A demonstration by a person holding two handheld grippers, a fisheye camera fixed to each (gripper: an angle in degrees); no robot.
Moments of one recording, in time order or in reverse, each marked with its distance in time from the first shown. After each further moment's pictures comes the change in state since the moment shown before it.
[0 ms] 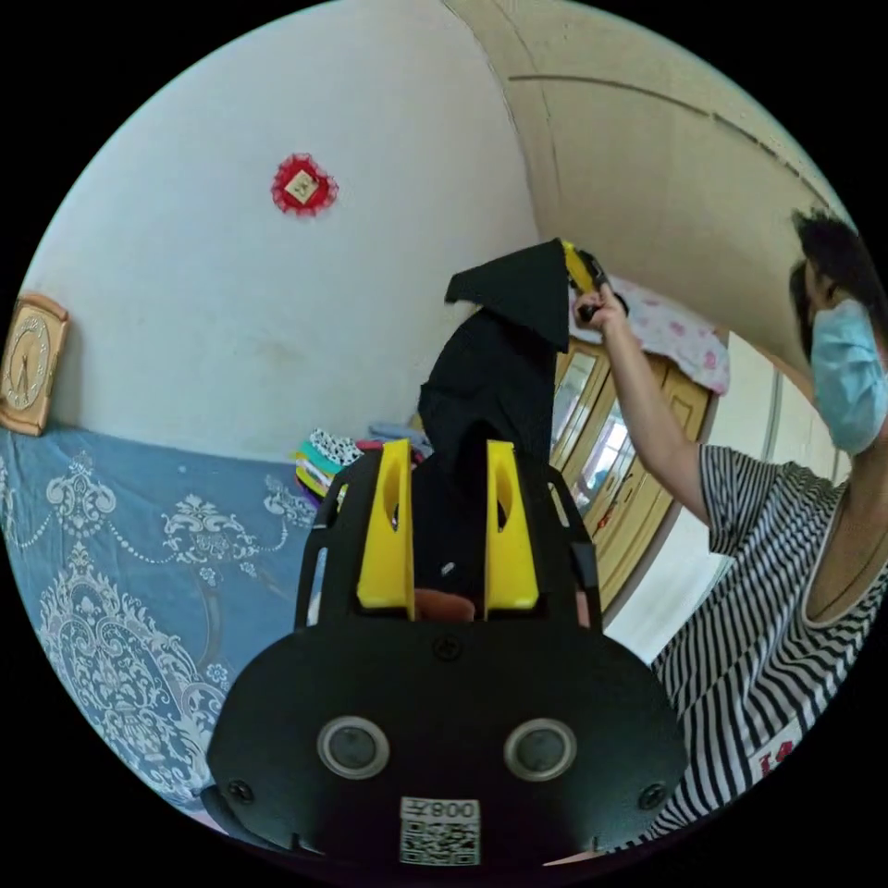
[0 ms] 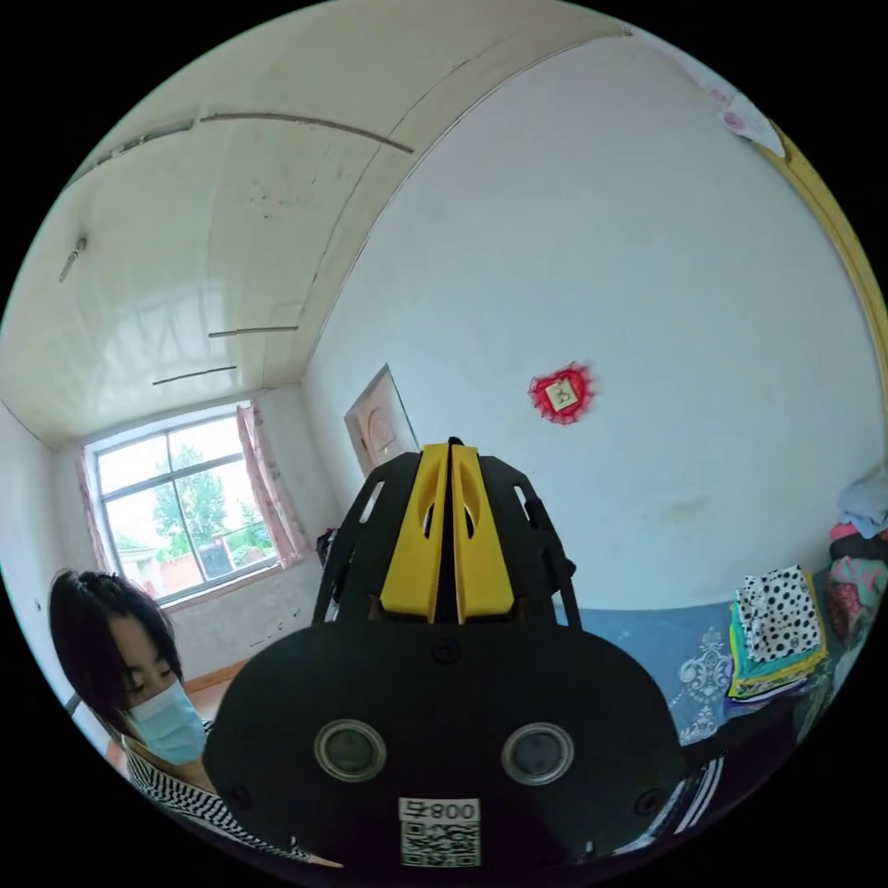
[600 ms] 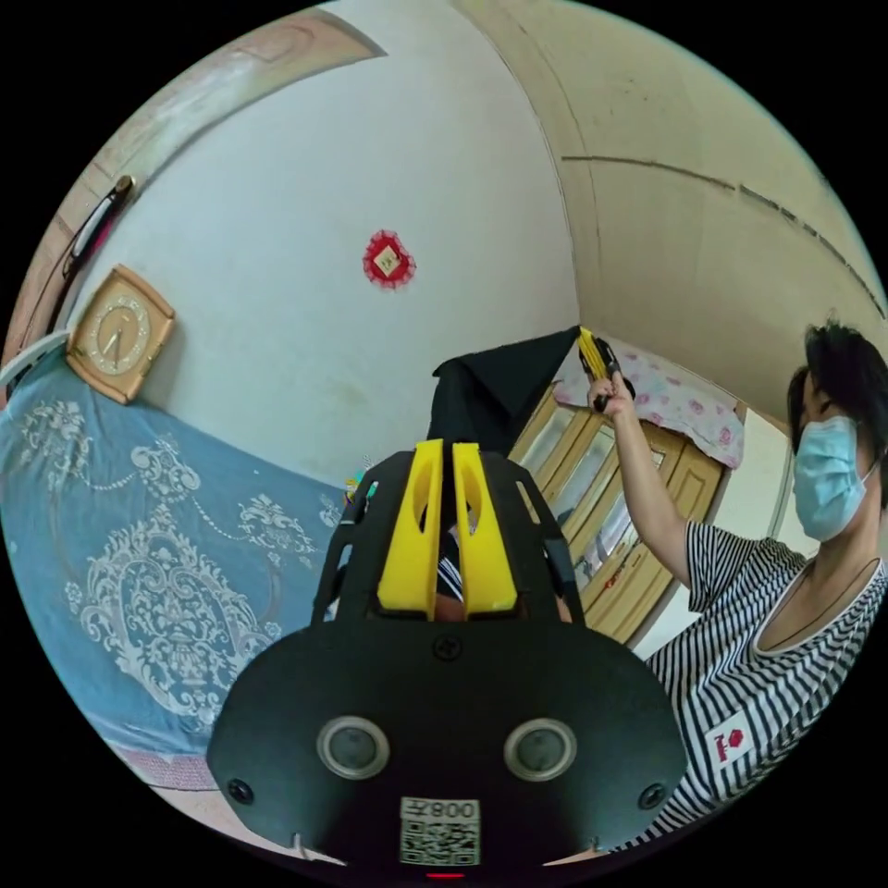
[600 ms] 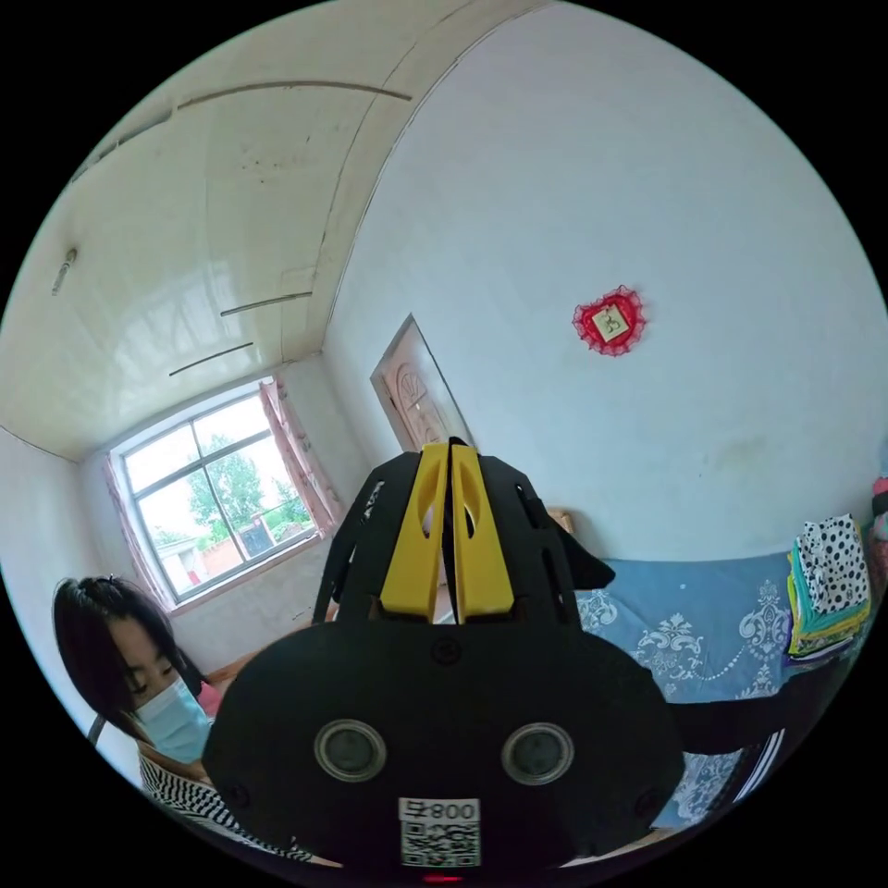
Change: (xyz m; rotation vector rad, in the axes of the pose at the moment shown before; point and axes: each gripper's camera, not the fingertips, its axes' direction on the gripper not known) left arm 0.164 -0.099 -0.179 0.187 -0.108 -0.153; right arm -0.092 0.000 0.104 -0.149 -0.101 0.069
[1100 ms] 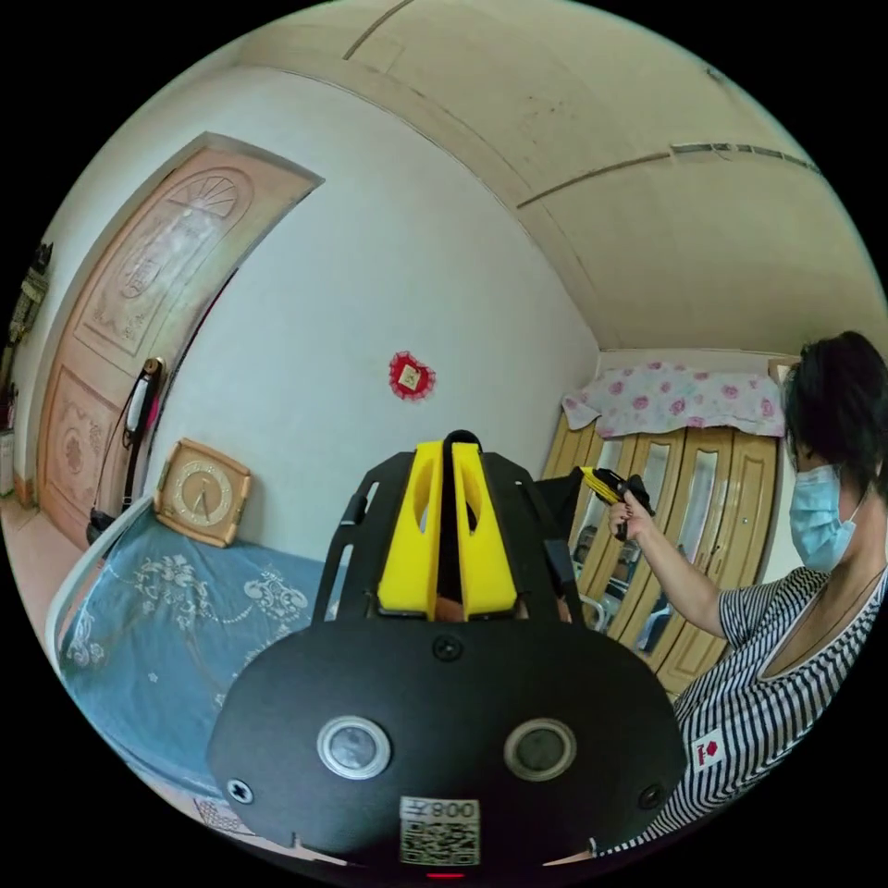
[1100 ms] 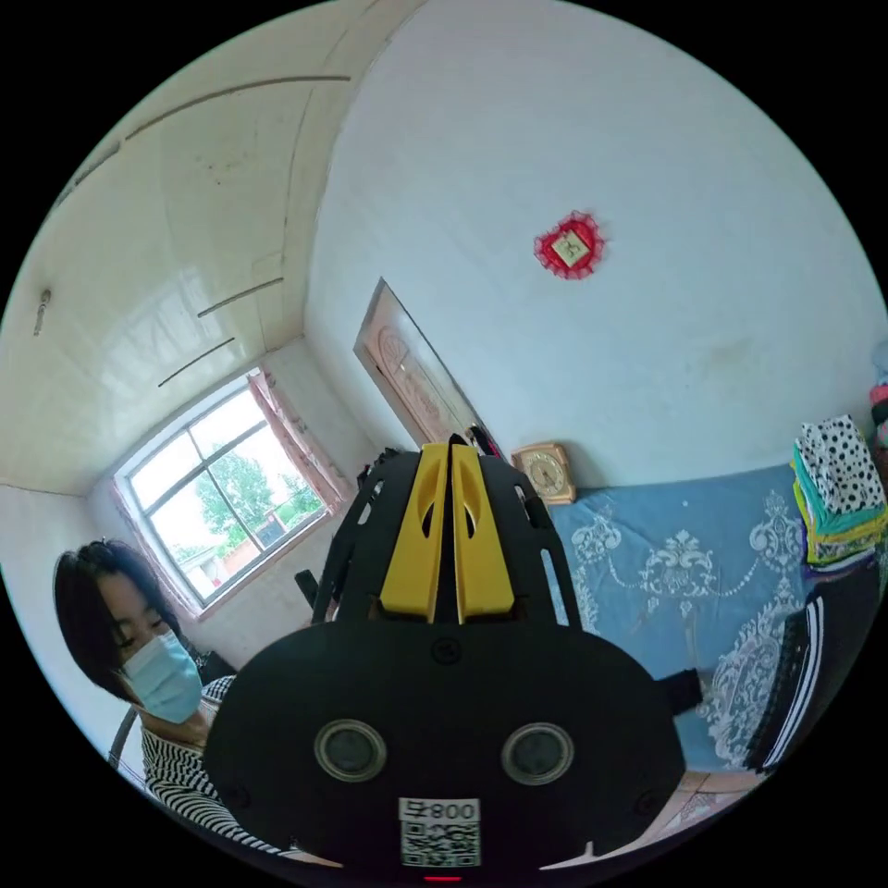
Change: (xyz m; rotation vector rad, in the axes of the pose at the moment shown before) left arm 0.160 -0.154 -0.124 0.219 -0.240 0.250; right arm 0.029 0.049 0.048 -0.109 -0.006 0.136
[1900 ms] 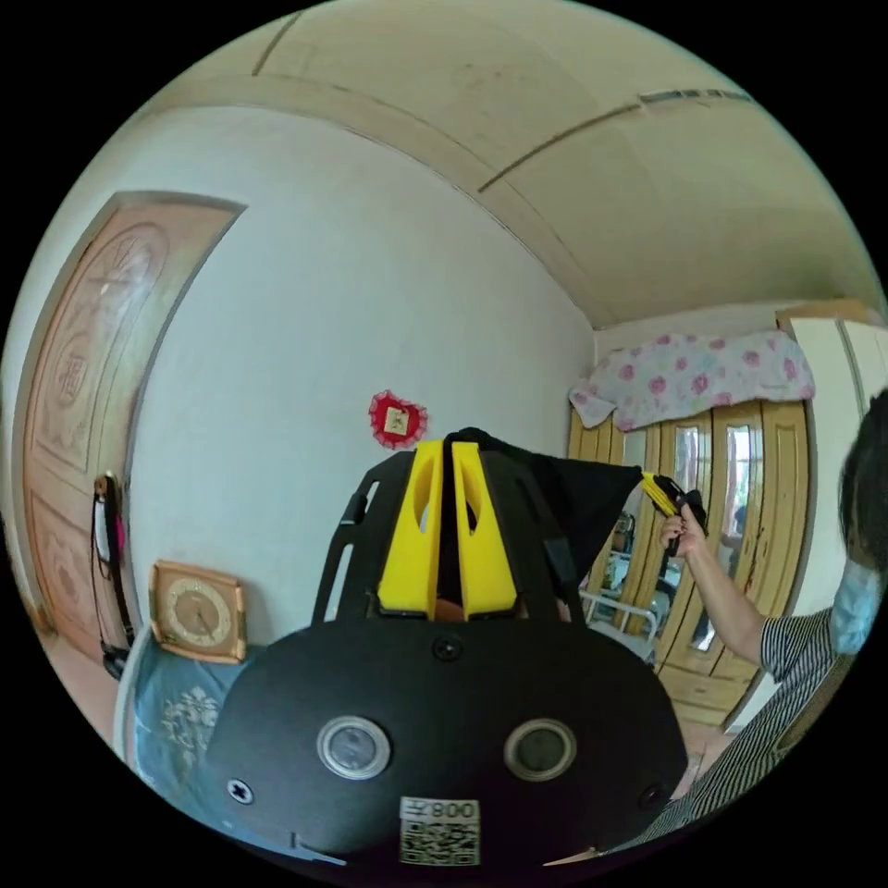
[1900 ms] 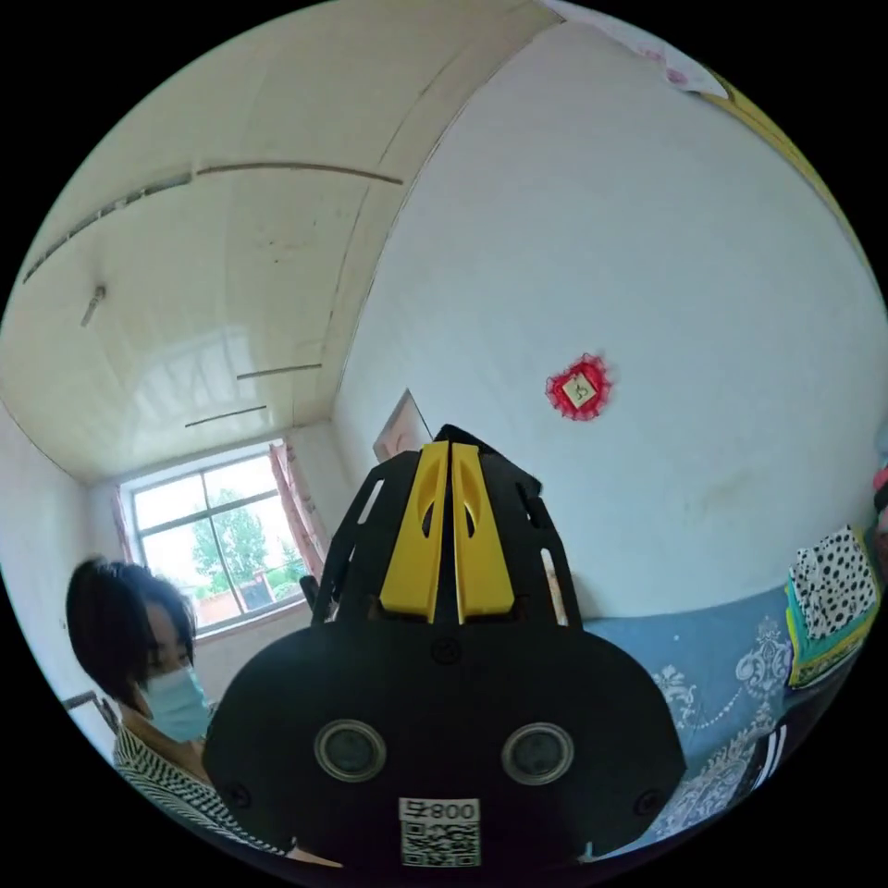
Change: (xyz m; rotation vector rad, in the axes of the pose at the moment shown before) left arm -0.006 -0.273 0.158 0.002 -0.016 0.187; right arm 0.027 -0.121 0.103 0.348 -0.056 -0.115
